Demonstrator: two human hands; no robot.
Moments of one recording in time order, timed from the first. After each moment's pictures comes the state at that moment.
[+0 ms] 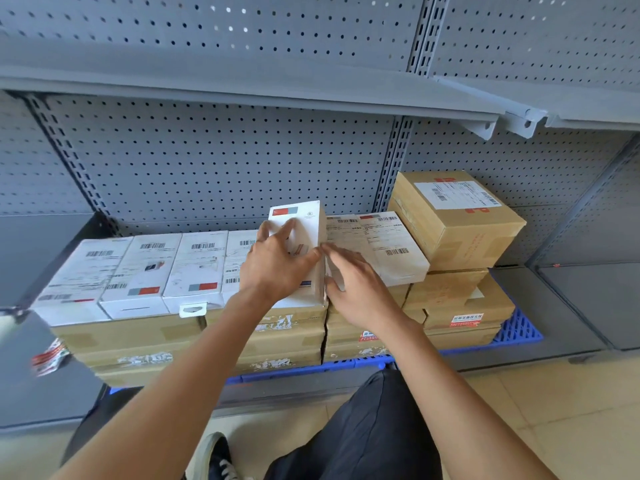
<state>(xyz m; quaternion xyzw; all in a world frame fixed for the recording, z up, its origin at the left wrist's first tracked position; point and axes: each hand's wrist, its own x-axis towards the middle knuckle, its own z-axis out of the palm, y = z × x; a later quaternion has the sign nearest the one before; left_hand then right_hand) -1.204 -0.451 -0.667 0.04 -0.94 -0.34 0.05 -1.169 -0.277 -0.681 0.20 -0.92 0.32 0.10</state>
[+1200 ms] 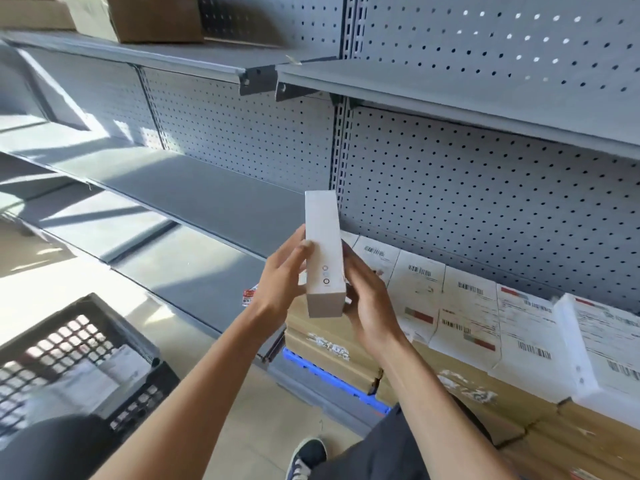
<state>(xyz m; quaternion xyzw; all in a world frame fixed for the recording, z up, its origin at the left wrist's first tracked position) -1.091 -0.731 -0.662 0.15 -0.66 -0.71 0.18 -1.157 -0.602 -0.679 0.24 -0.60 0.72 -0.25</state>
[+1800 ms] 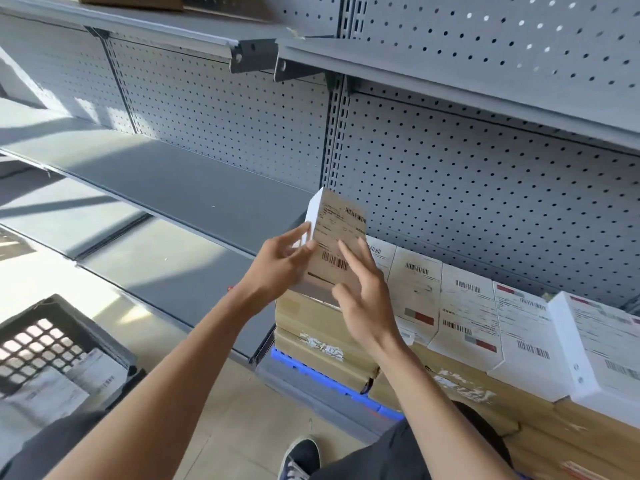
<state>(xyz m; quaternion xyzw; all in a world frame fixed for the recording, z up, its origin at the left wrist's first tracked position) -1.117 -0.775 -0.674 0.13 -0.73 -0.66 0.11 -1.169 -0.610 -0.703 0.29 -0.78 0.55 -0.07</state>
